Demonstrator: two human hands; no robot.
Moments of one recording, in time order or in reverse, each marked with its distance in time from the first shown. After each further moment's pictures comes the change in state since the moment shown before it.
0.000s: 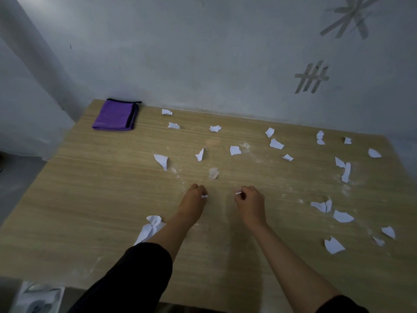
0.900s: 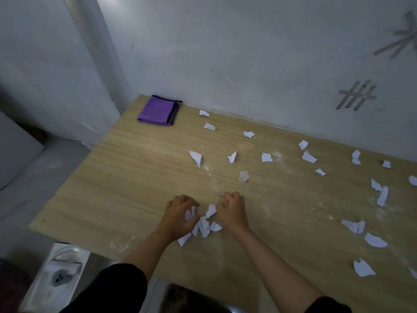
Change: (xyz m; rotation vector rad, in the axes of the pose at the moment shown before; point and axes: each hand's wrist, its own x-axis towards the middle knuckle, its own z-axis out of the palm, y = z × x) left_hand -0.090 -0.081 -0.062 0.122 0.150 0.065; right_hand -0.048 -0.074 0.068 0.036 -0.350 -0.103
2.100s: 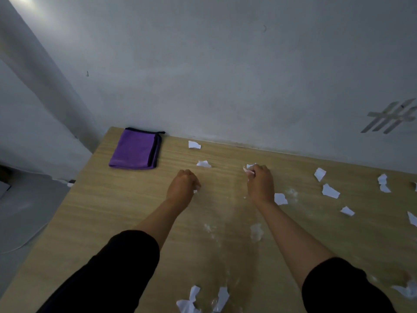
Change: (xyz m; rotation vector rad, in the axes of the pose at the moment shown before) left_hand 0.272 -0.025 -0.033 0.022 -0.026 0.002; right_hand 0.248 0.002 -0.060 -0.080 0.442 0.074
